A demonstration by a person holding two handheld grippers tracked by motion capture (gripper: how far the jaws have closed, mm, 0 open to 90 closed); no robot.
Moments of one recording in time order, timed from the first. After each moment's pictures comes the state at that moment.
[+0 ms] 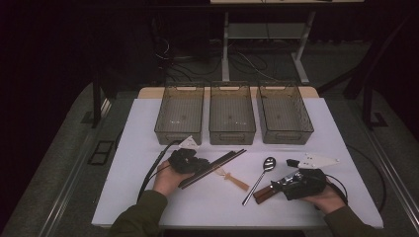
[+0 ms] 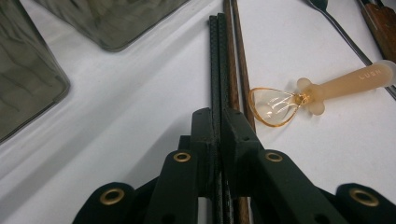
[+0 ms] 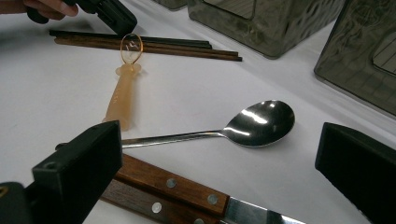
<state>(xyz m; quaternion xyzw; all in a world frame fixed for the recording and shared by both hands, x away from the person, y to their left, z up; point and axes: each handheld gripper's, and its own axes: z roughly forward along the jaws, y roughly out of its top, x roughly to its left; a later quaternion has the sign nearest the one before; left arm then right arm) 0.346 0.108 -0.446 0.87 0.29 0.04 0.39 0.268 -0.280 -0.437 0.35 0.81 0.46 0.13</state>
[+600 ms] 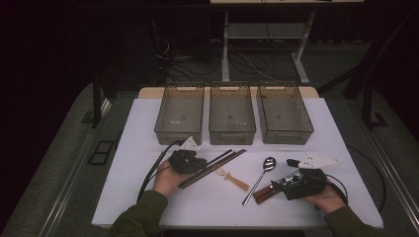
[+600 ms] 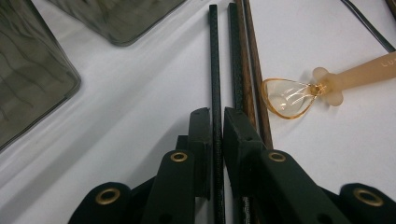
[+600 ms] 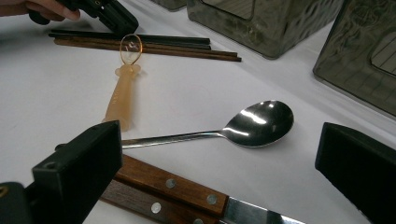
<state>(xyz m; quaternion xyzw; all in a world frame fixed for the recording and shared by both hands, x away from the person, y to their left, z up) 0.345 0.108 -0.449 0.88 0.28 0.06 0.37 0.268 -0.280 -0.436 0.35 0.81 0.46 0.12</state>
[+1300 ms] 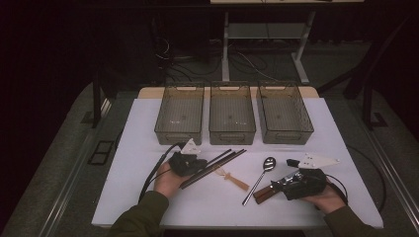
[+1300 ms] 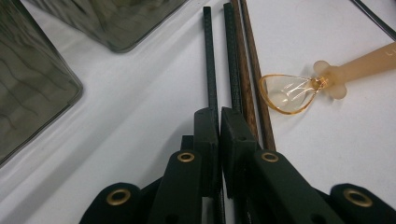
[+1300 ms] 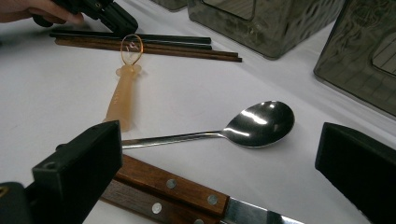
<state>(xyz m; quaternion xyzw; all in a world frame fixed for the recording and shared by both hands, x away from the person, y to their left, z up) 0.340 0.107 -0.451 0.89 0.26 0.09 0.38 0.268 -0.280 -0.436 0.35 0.81 0.46 0.12</state>
